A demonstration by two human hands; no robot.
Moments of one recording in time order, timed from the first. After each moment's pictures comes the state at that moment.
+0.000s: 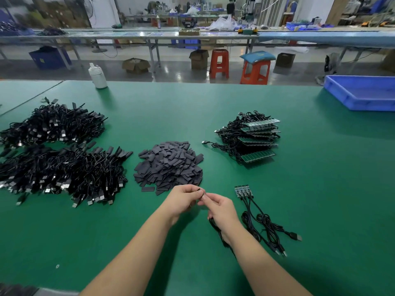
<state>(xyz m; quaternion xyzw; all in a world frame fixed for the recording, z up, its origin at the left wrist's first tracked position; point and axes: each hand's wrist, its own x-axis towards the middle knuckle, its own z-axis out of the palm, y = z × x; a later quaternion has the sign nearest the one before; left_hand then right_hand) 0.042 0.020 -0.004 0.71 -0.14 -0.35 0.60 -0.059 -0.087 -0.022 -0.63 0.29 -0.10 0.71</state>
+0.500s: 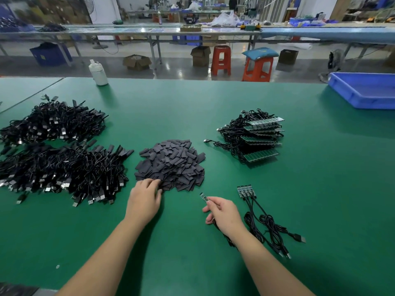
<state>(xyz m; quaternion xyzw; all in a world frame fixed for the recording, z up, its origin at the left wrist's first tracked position) 0.104 0.098 -0.045 0.95 -0.26 0.08 0.14 -0.059 -0.102 -0.046 -0.75 0.26 -0.05 0.60</state>
